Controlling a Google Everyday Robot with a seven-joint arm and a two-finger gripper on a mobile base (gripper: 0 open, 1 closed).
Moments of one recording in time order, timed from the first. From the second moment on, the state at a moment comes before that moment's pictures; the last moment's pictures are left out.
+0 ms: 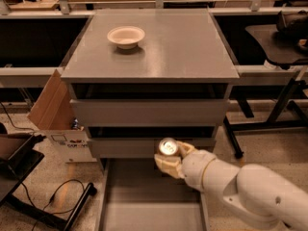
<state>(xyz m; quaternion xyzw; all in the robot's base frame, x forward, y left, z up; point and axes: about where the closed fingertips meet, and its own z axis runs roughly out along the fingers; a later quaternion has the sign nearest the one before) 0.476 -0.042 0.705 -0.30 0.77 0.22 0.52</state>
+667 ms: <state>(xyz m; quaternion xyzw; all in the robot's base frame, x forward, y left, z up) 0.554 -0.042 0.883 -0.32 0.75 0.21 0.54</state>
